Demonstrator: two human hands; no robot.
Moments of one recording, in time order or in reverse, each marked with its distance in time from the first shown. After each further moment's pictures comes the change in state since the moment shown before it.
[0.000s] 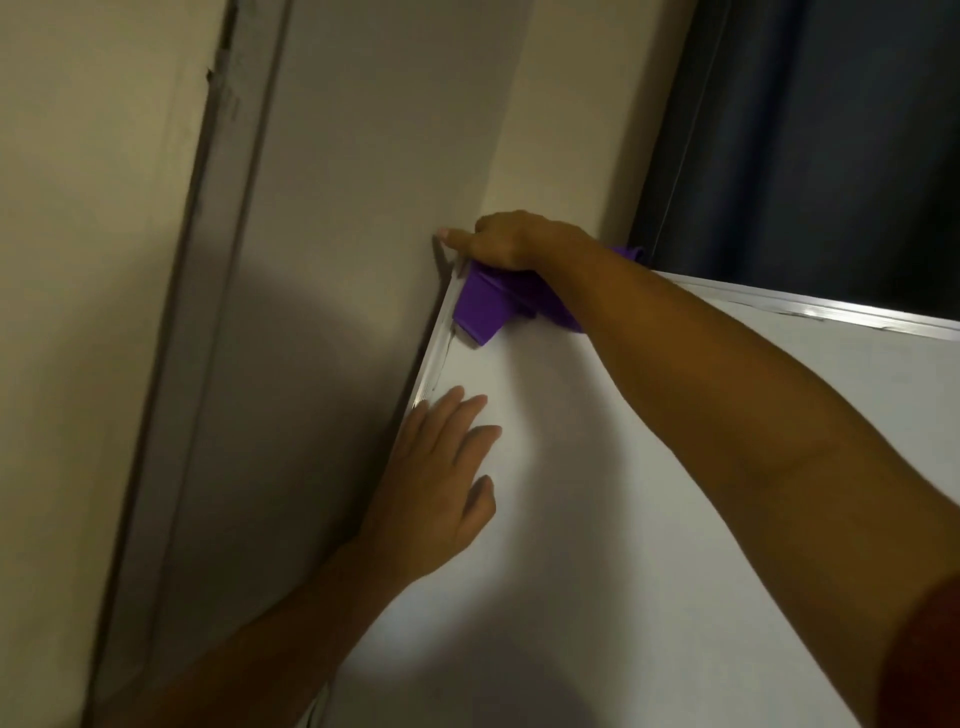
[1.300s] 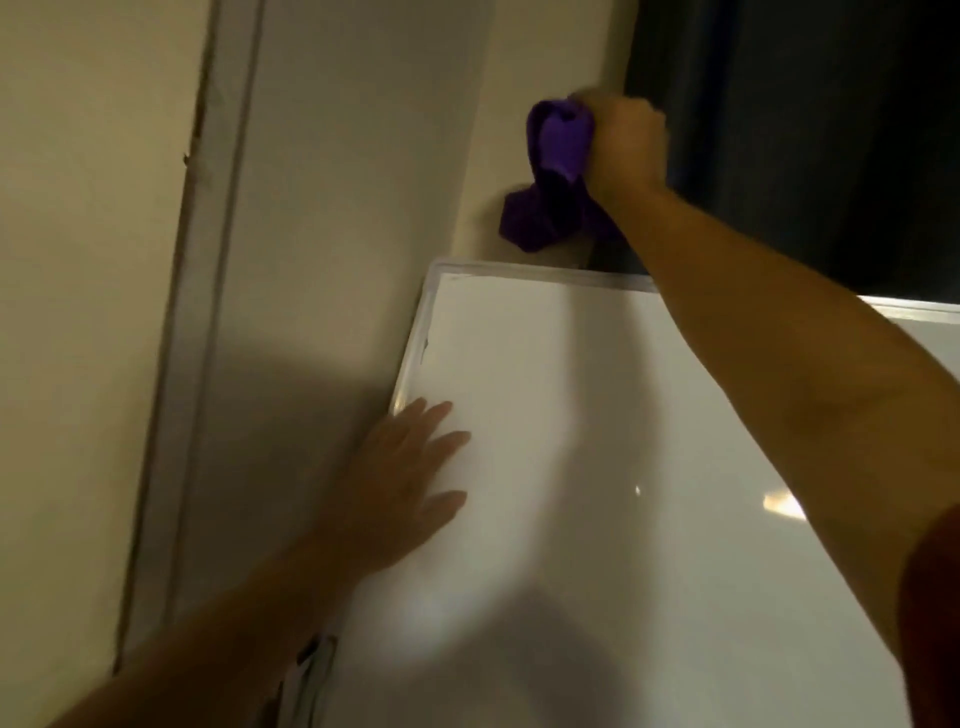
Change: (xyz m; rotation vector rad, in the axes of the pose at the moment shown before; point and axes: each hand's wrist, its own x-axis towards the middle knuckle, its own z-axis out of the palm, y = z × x) left_hand -0.007 -0.008 -0.046 0.034 -0.065 0.116; right_hand -0.059 0.094 -0.091 0.089 0.964 0.005
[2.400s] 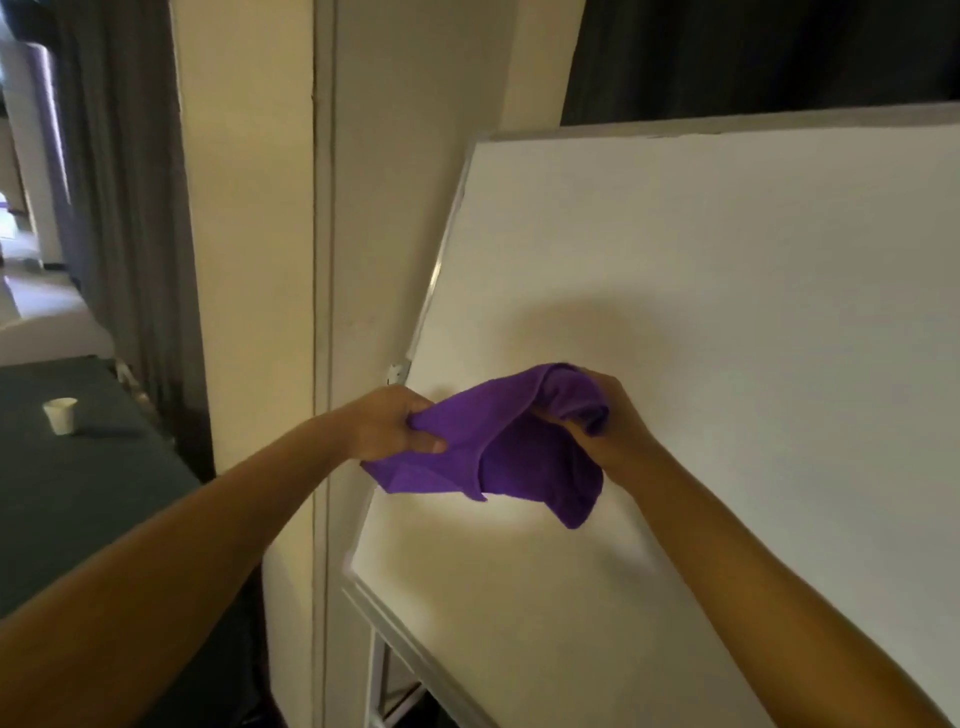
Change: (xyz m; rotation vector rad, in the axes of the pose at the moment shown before) left_hand -0.107 0.282 -0.183 -0.390 -0.835 -0.787; right_hand -0.443 0.048 -0.260 1.292 -0.798 0.336
